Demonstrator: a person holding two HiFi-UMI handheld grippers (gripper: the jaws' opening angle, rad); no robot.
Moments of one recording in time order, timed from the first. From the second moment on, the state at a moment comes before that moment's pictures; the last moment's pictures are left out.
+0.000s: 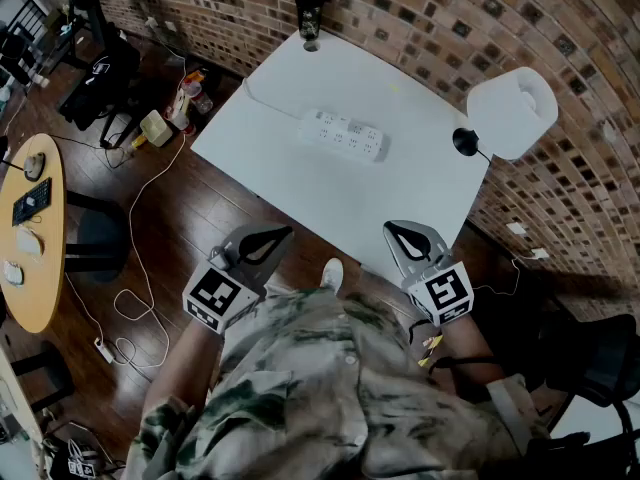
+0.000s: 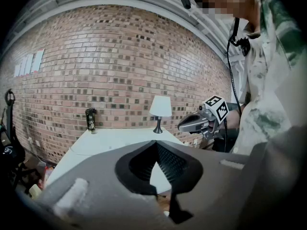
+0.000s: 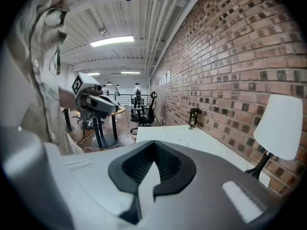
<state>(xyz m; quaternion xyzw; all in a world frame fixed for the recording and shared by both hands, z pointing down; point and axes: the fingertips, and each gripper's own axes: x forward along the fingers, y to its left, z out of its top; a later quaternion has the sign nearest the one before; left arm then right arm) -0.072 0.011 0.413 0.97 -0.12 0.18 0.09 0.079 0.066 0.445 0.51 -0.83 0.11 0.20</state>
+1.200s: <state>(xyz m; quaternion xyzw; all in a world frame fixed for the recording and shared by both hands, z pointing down) 0.123 -0.226 0.606 0.92 0.19 0.35 -0.02 0.162 -0.159 0.659 0.55 -0.66 0.32 0.39</state>
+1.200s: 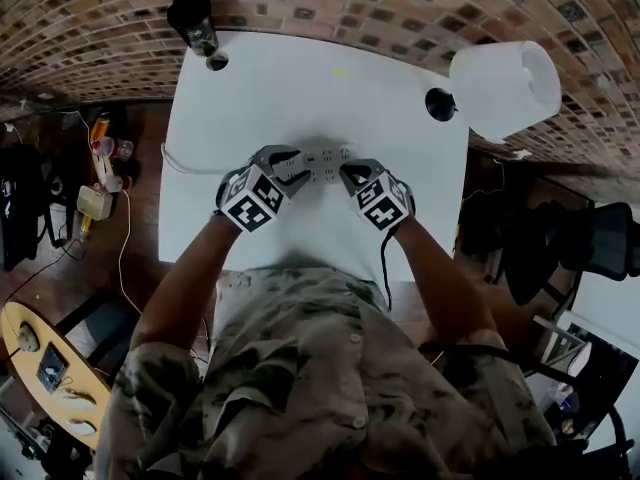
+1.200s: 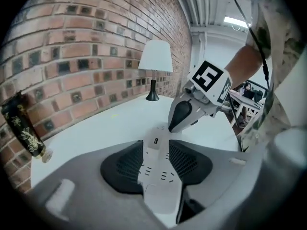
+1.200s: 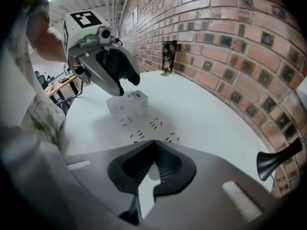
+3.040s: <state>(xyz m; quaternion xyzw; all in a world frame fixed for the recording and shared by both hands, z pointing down) 0.076 -0.220 0.453 0.97 -0.02 0.25 0.02 0.150 -0.099 0.576 0.54 -0.74 0.22 0.33</state>
